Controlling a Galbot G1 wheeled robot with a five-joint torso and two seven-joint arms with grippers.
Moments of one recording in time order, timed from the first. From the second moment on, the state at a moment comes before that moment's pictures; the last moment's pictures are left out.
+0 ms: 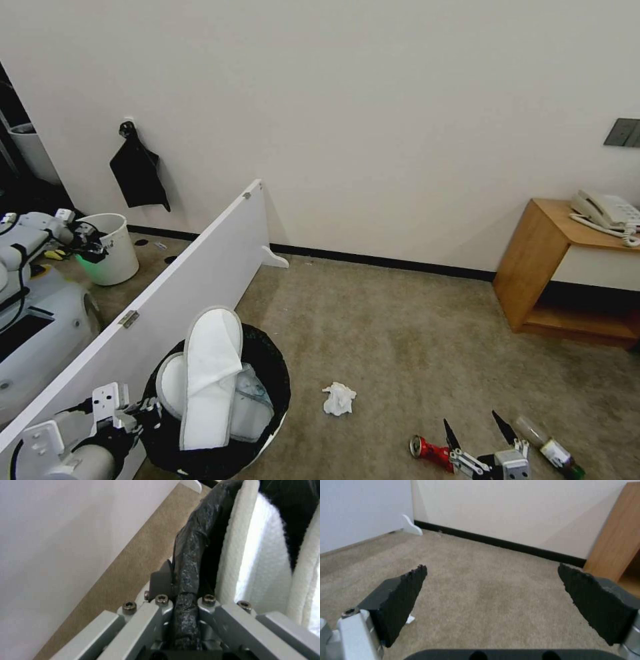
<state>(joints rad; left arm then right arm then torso) 1.72 -1.19 -0.87 -2.40 -0.99 0.69 -0.40 -1.81 1.45 0.76 1.92 0.11 0.30 -0.23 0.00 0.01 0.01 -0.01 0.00</state>
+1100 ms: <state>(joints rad) 1.74 -1.22 -0.89 -2.43 -0.98 0.70 -0.41 -1.76 1.32 0.70 1.92 0.14 0.17 -0.23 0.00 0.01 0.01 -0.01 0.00</state>
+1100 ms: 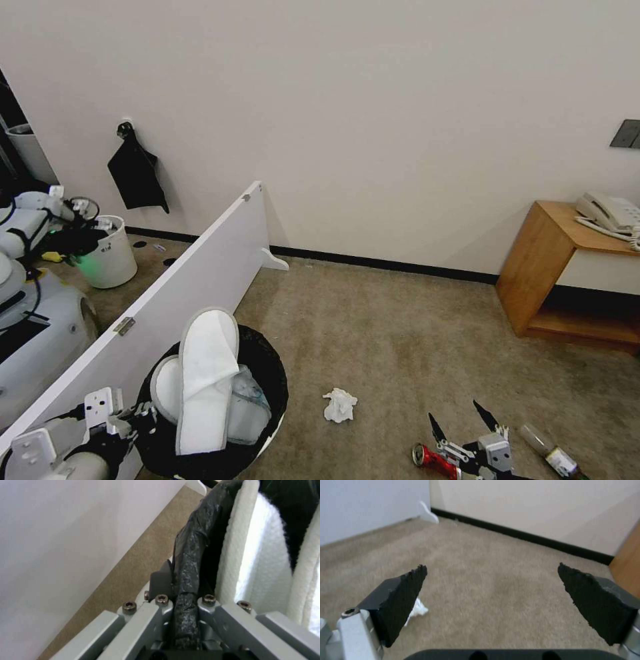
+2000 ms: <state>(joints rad) 1.74 -1.21 -0.89 -2.43 -0.98 0.70 -0.41 -1.71 1.09 0.75 1.74 0.07 0.10 -0.36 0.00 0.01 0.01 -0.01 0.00</state>
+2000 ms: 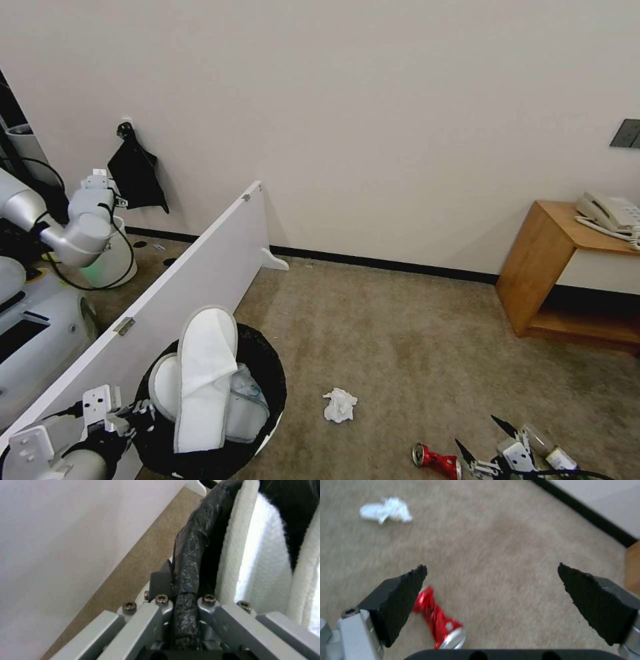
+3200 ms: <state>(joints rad) 1.75 -1.21 -0.91 -2.44 -0.98 0.70 -0.42 -1.48 1.05 0.49 1.41 0.00 0.17 -0.41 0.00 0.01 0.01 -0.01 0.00</state>
